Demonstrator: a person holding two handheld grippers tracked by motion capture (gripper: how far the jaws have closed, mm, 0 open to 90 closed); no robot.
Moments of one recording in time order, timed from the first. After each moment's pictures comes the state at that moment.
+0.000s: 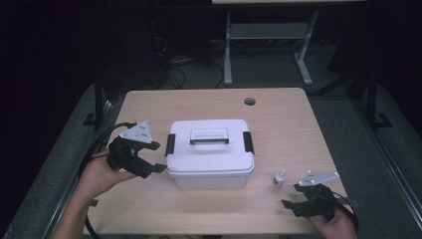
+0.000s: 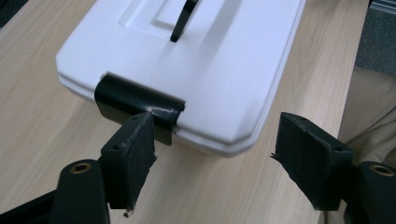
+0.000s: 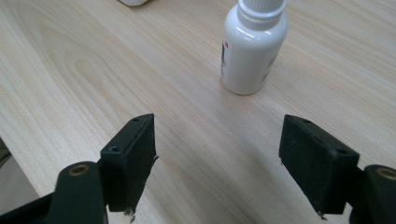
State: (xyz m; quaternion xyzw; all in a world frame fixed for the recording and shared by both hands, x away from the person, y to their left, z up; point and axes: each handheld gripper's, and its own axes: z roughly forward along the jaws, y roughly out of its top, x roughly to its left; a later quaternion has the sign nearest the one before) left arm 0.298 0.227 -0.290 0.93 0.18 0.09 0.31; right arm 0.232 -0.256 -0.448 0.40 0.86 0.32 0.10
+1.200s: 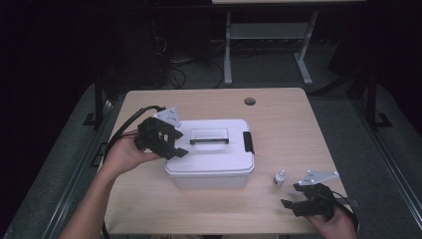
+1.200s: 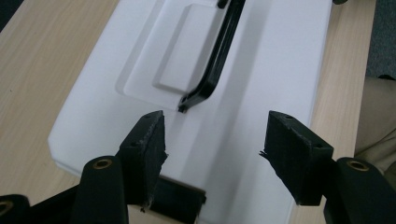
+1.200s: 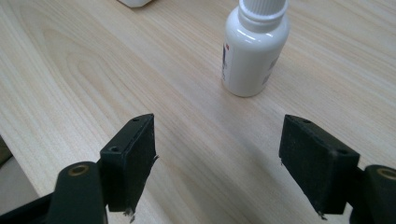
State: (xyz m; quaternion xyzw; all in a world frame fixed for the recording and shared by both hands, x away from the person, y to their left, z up) left arm 0.342 0.171 -0.284 0.95 0.14 0.07 0.28; right arm 0.234 -0.255 -0.448 0.39 0.86 0.32 0.10
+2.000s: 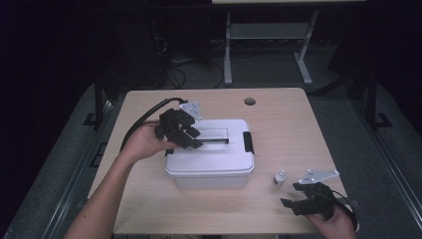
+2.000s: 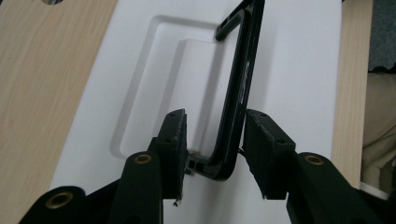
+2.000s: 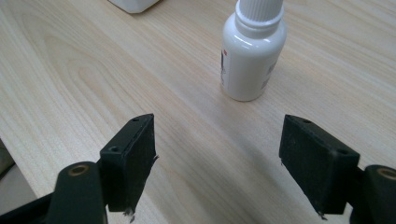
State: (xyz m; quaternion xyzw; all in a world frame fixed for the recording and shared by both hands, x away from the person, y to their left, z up) left arm 0.370 0.130 -0.283 0.96 0.10 0.05 0.26; right arm 0.237 -0.256 -0.448 0.40 0.85 0.33 0.09
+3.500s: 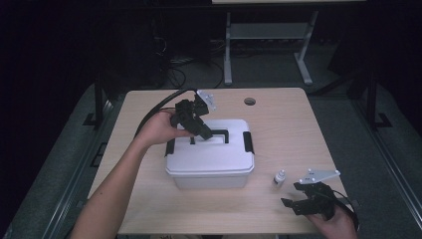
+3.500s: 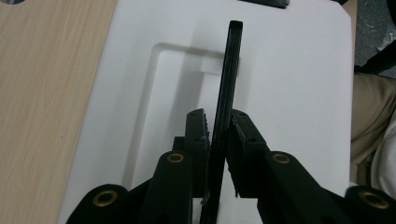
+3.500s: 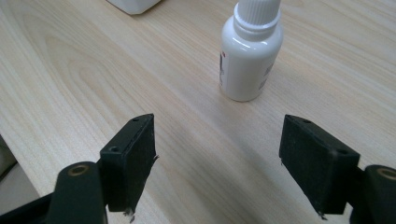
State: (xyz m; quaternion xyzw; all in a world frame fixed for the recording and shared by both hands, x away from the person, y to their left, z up) left arm 0.406 0.100 -0.285 0.97 0.08 -0.01 0.24; right arm 0.236 -0.257 -0.445 0.40 0.85 0.32 0.10
